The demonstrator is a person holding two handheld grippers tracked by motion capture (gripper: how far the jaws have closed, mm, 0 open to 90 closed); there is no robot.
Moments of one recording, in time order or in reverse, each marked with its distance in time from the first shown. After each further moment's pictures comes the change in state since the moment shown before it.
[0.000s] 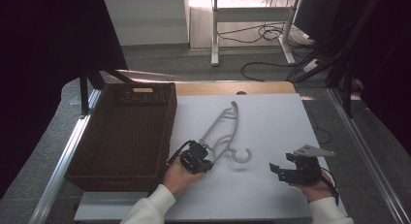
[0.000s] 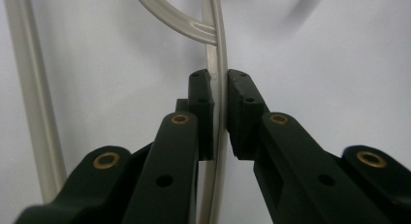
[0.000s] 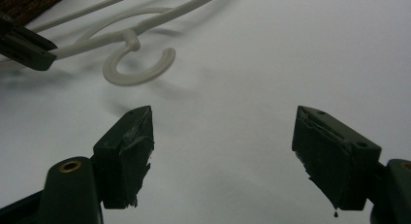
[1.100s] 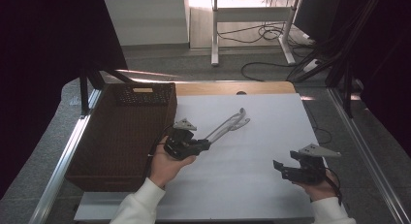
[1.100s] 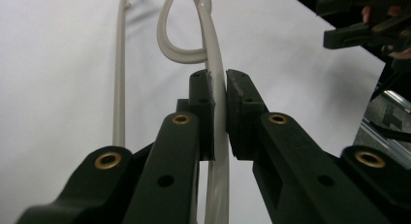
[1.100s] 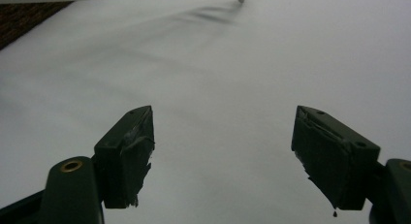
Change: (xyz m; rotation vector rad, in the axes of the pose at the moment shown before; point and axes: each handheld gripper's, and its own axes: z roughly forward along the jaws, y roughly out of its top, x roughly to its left) left arm 0.003 0.011 -0.089 -0.331 -0.074 -0.048; right arm -0.005 0.001 -0.007 -0.043 -0.036 0.007
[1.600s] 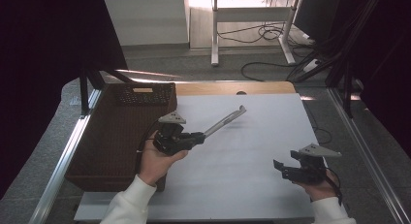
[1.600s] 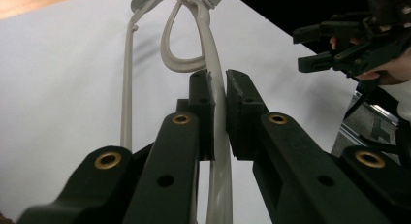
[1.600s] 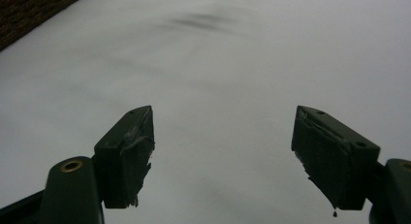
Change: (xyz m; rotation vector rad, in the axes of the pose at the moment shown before) left arm 0.000 0.011 -0.037 -0.072 -0.024 0.011; right arm 0.000 0.000 0.000 -0.006 -0.002 0.001
